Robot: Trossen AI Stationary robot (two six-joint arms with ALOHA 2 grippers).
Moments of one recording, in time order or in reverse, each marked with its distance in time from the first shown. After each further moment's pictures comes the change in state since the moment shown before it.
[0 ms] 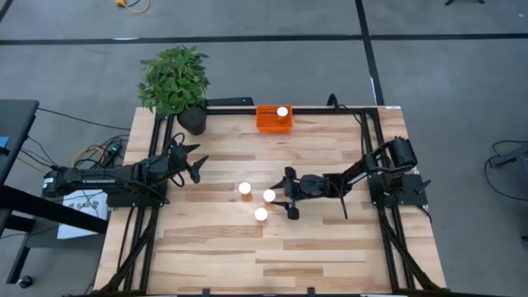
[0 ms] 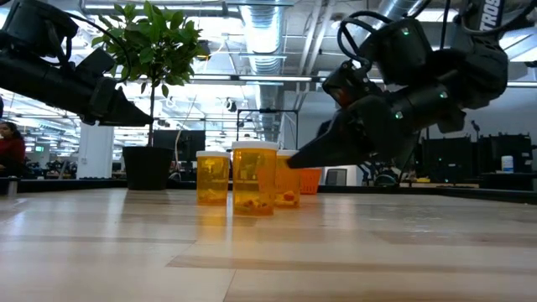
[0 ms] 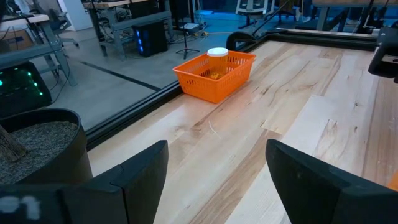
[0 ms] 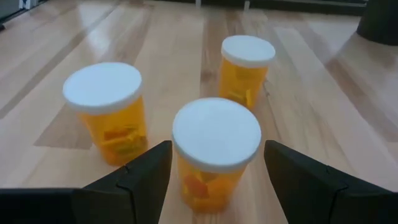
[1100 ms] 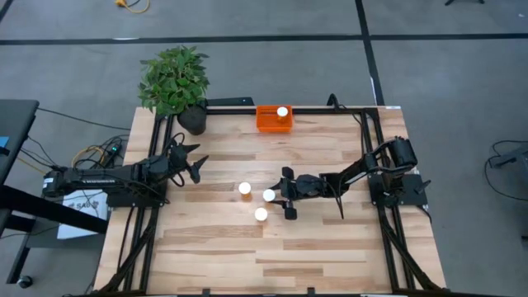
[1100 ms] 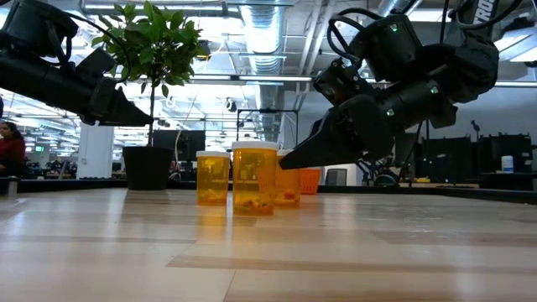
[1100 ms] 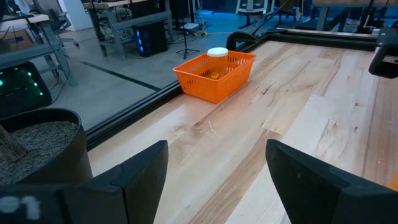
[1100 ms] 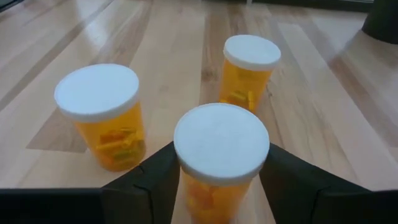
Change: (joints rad) left arm 0.000 0.000 0.000 0.000 0.000 0.000; right arm -0.002 0.000 0.053 -0.088 -0.001 -0.012
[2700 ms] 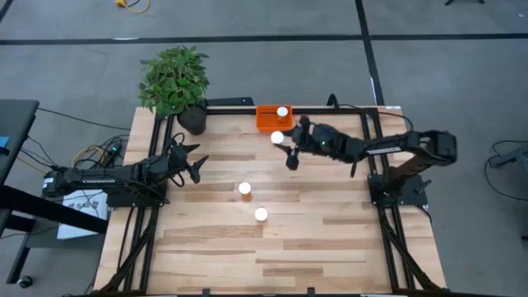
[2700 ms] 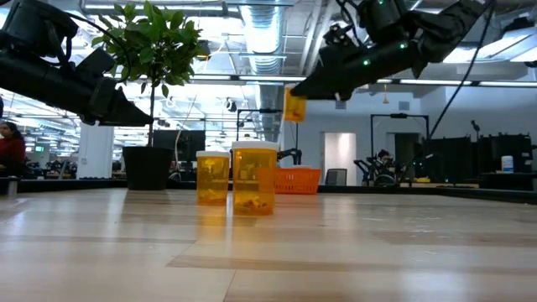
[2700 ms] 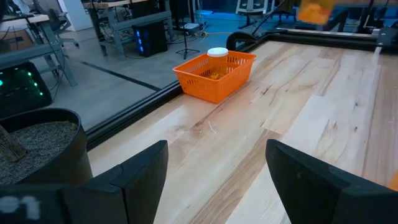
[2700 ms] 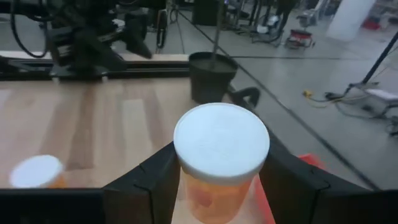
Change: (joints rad) left arm 0.000 0.000 0.000 0.000 0.000 0.000; right arm -0.391 -0.429 0.067 -0.309 -0.008 -0.094
